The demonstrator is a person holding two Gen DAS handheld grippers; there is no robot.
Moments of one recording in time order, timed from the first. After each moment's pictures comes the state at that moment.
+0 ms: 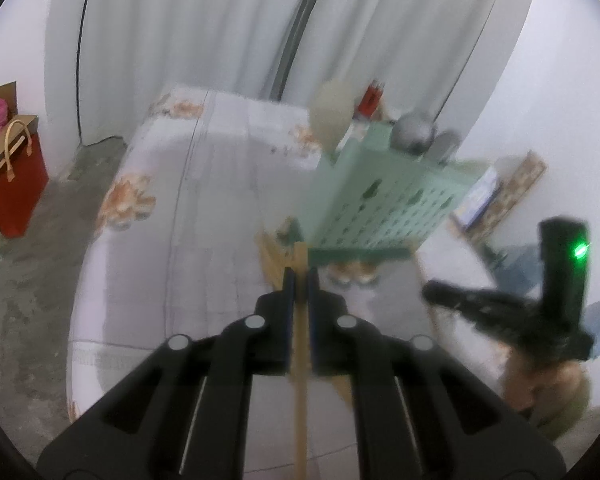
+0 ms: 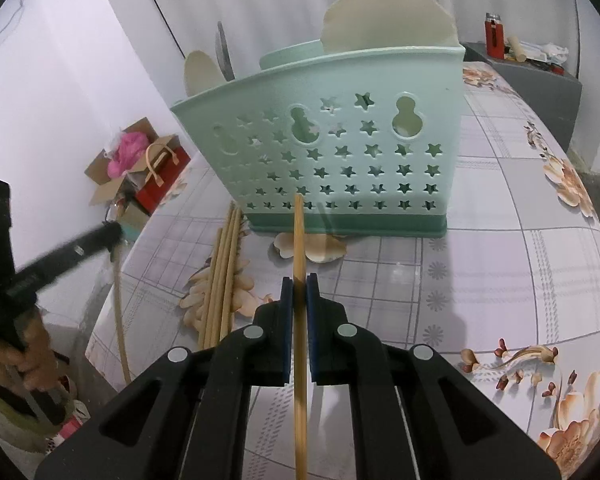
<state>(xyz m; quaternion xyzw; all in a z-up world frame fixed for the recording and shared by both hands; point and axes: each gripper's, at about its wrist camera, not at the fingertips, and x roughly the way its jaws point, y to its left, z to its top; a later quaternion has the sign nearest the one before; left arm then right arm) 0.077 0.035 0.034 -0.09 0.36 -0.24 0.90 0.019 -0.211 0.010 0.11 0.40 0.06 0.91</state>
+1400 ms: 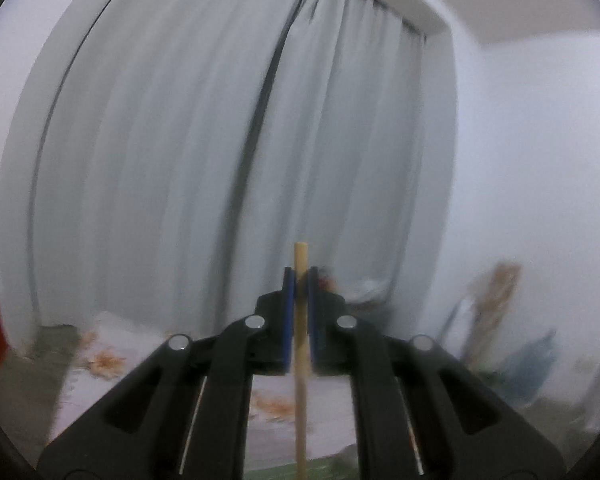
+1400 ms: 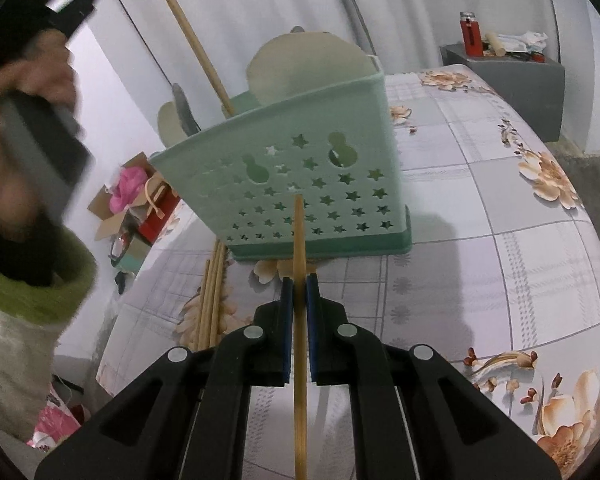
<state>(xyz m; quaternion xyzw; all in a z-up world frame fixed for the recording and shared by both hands) 0.157 -0.090 0.190 -0.09 0.04 -0.26 0.96 0.011 -0.247 0.018 0.16 0.36 0.05 0.92</state>
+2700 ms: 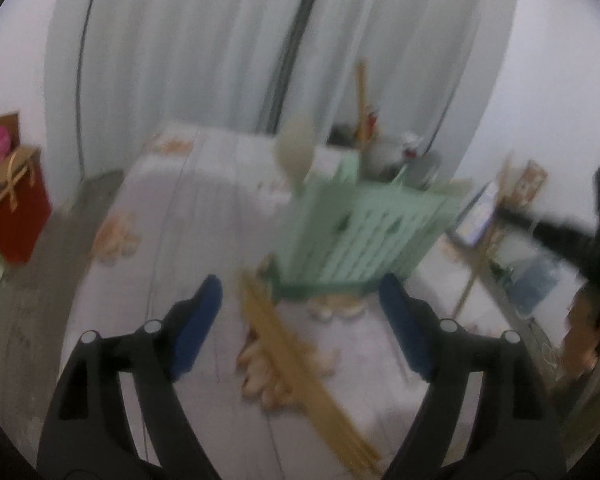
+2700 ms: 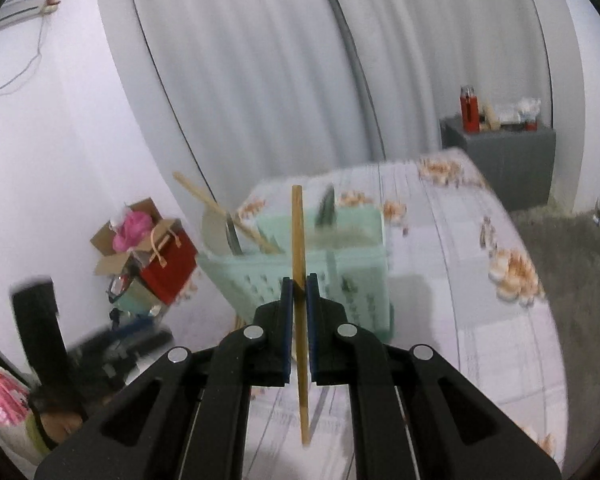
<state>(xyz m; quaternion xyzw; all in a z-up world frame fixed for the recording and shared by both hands) 0.074 0.009 0.036 -0.08 0.32 -0.22 0.92 -0.008 -0.250 0.107 0.12 0.25 0.03 0.96</state>
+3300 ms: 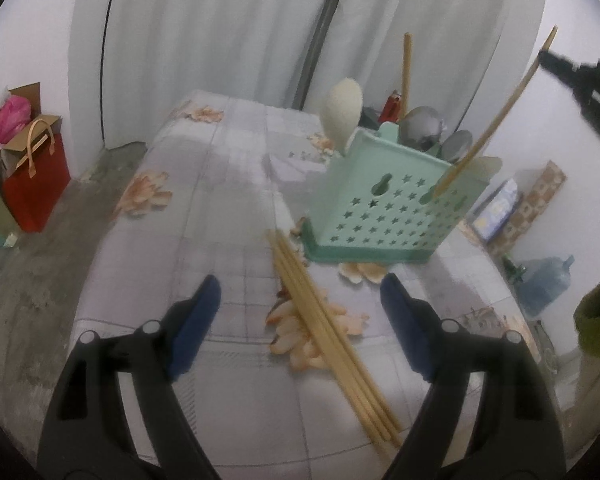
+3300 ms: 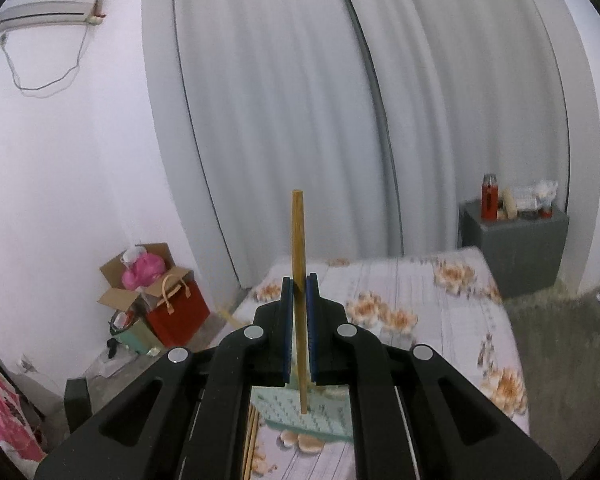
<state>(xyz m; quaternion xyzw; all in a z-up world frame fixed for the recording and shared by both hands) 0.064 0.025 0.026 -0.08 0.35 -0.19 0.91 0.011 -0.238 0.208 0.06 0.14 0.06 0.99</state>
